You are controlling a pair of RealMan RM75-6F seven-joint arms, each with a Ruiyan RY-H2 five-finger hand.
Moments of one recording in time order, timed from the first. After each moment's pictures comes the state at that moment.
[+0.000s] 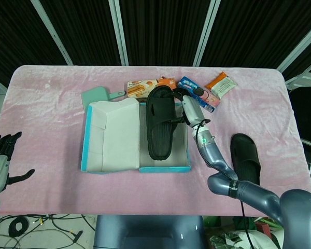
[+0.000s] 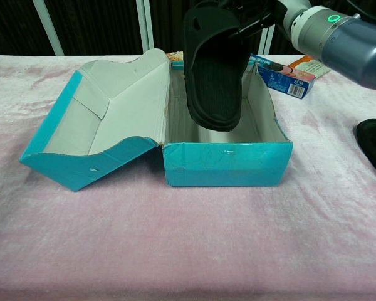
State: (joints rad) left arm -0.14 -1.12 -0.09 -1.69 1.44 1.47 0.02; right arm 0.94 -1.69 0.41 -1.11 -1.13 0.91 0.45
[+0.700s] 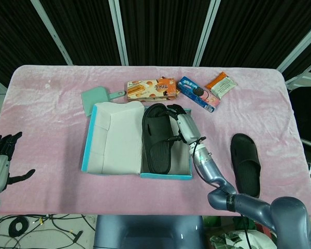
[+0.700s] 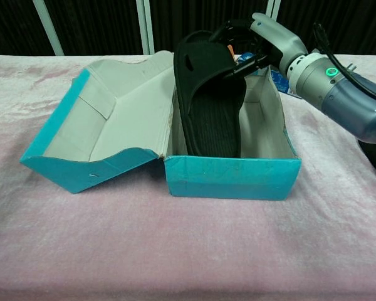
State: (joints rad) left arm -0.15 -1.13 -0.09 -1.68 1.44 1.47 0.02; right arm 0.86 -1.77 0.28 -1.08 -1.31 1.03 0.53
